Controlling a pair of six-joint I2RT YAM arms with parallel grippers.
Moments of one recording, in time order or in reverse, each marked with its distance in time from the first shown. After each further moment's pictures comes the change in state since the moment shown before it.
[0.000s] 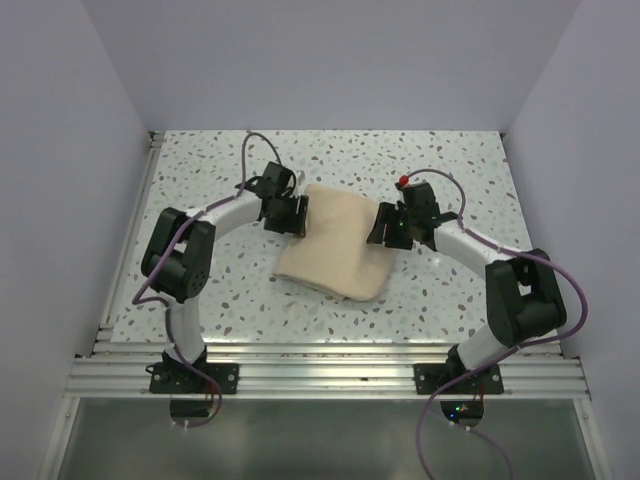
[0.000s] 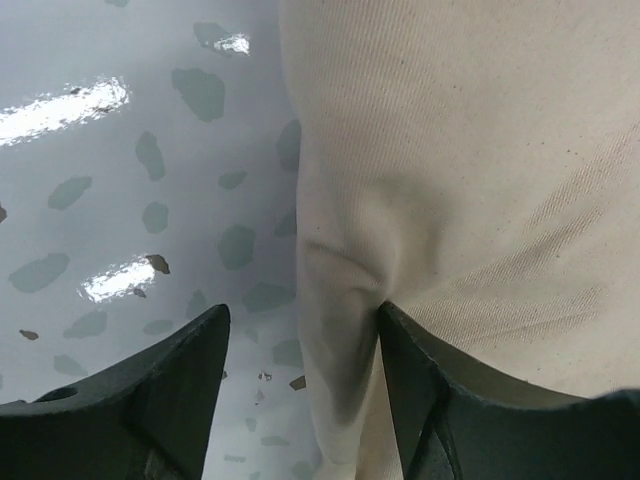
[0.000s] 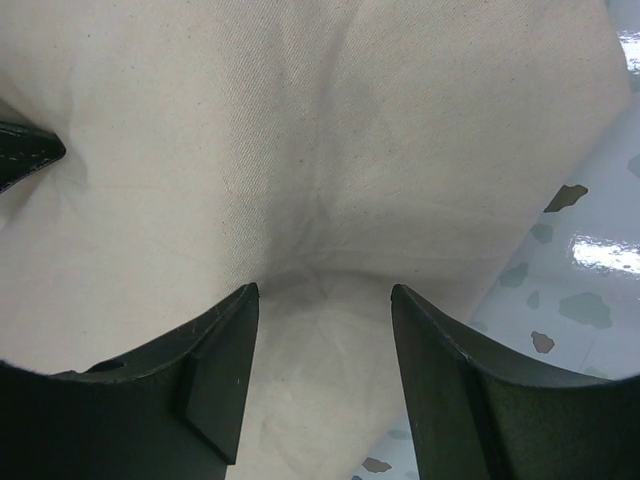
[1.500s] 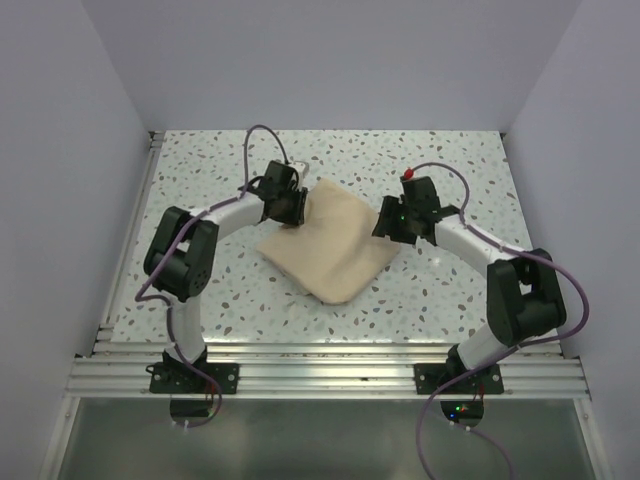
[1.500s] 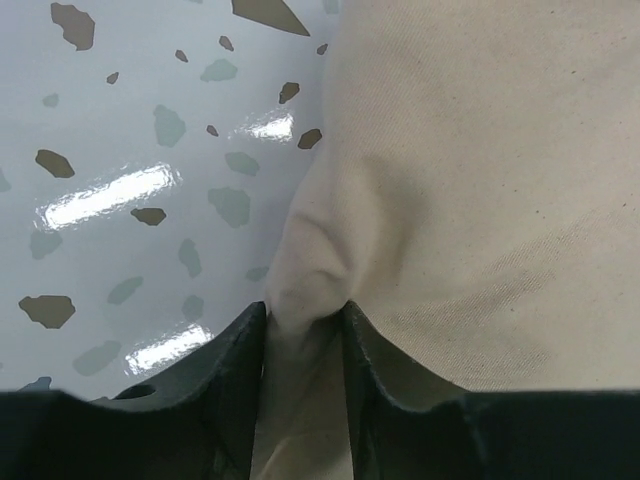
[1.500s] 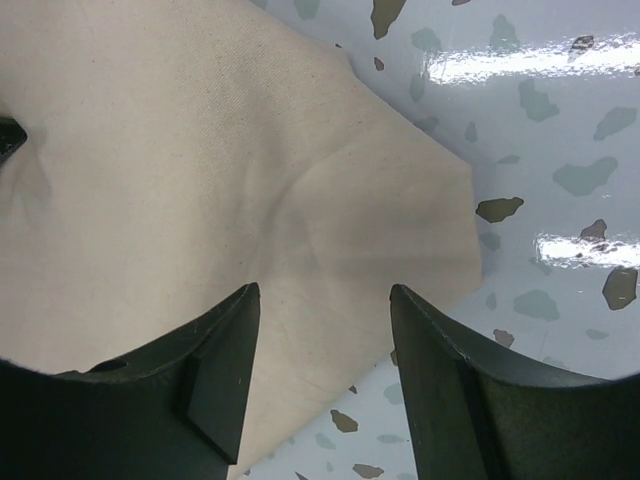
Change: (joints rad) left arm -0.006 0.028 -0.011 0.183 -0.040 0.070; right arm -0.003 0.007 0.063 -0.057 0.102 0.022
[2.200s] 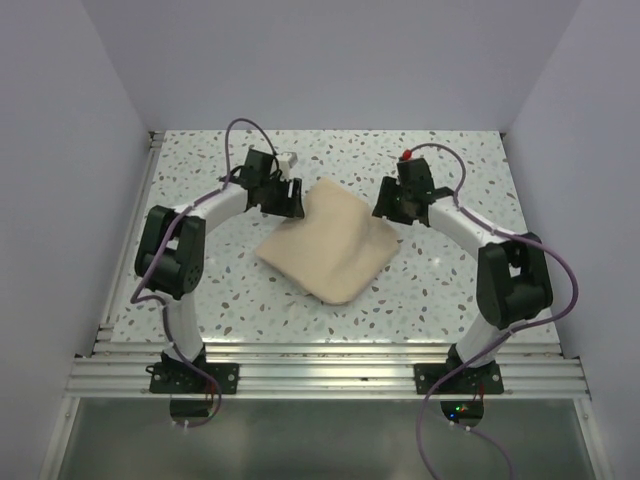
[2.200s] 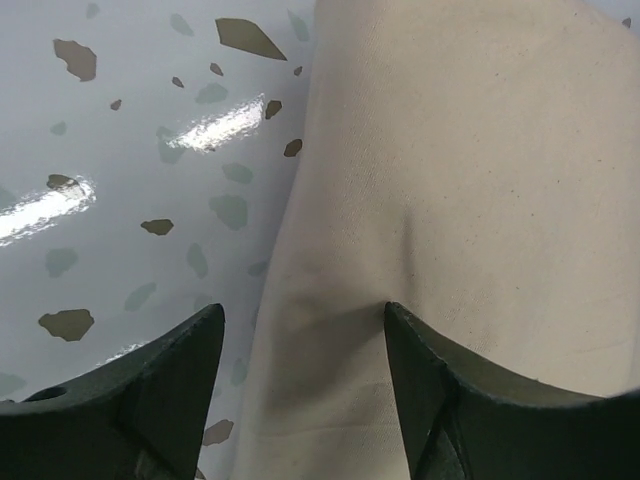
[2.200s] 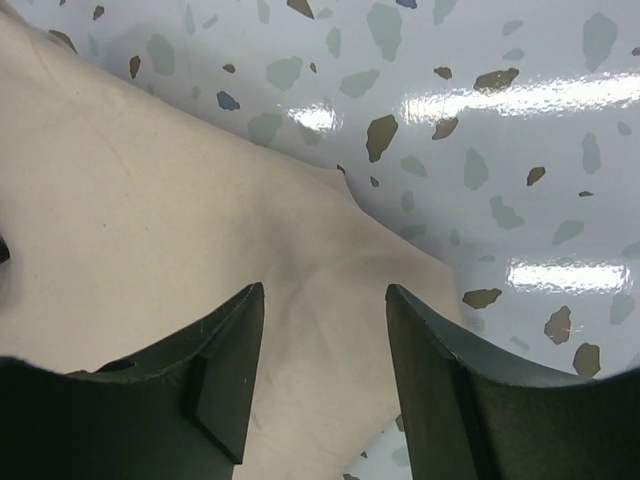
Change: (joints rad) left arm 0.111 -0.033 0.048 -0.049 0.224 0.025; right arm 0.000 0.119 0.196 -0.028 0.102 0.000
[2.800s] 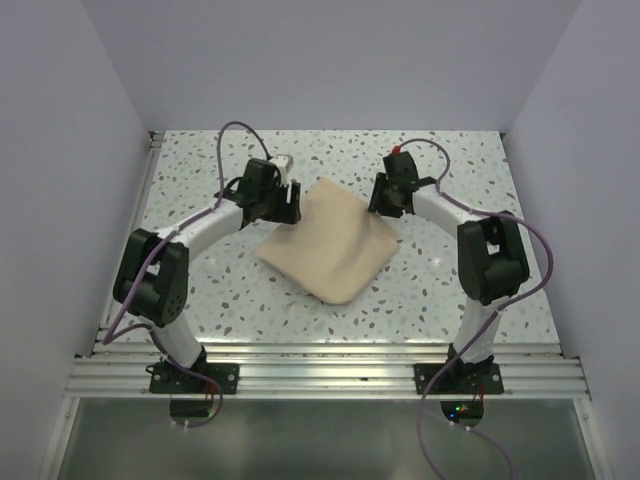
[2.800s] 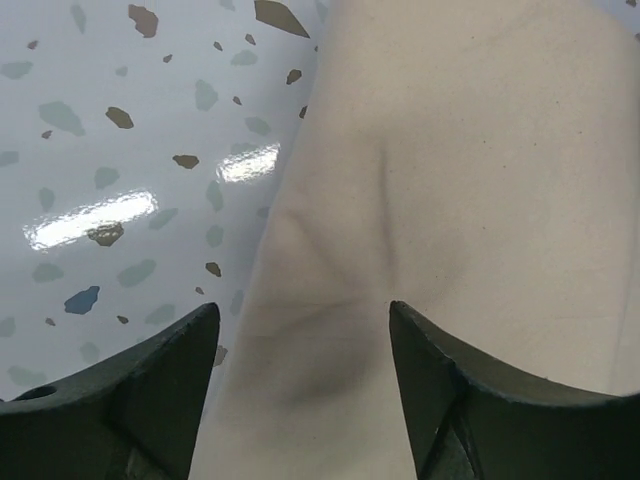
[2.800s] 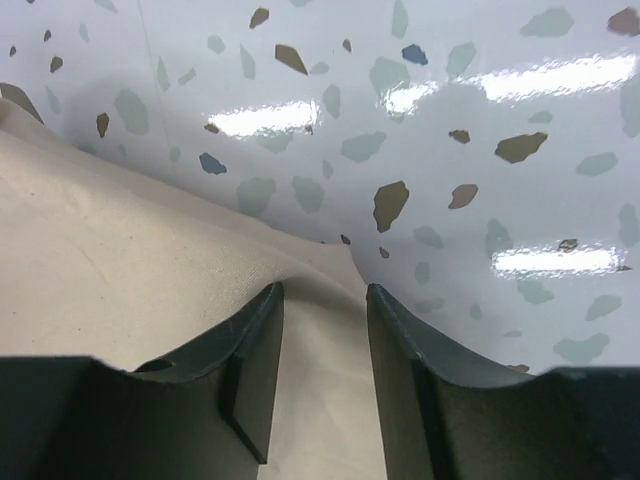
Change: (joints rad) left arm -0.090 -0.189 -0.187 0.067 -0.222 -0.064; right arm 0.024 0.197 0.133 -0.011 0.043 0.027
